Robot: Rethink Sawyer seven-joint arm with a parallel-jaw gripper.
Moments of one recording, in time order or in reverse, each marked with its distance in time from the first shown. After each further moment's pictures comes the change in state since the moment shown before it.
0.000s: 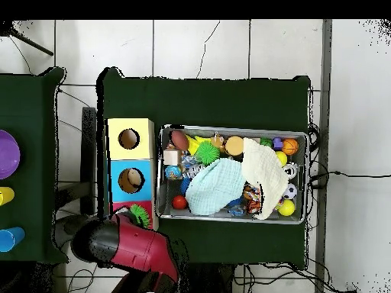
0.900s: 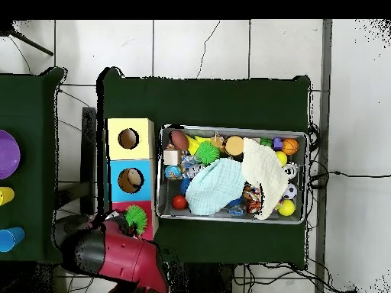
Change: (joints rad) arm 0.080 -0.044 -0.053 0.001 -0.001 -0.001 0.000
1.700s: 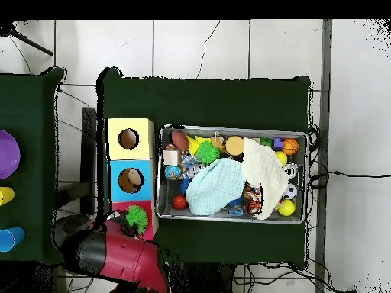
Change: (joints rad) arm -0.001 0.000 -0.004 0.002 -0.002 0.000 0.000
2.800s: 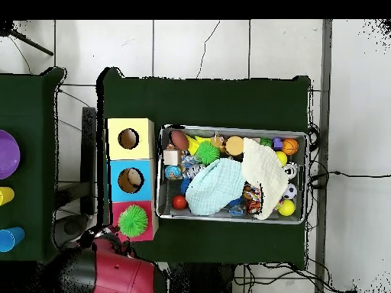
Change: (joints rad) arm 0.063 -0.147 -0.097 -0.001 -0.045 0.213 0.000
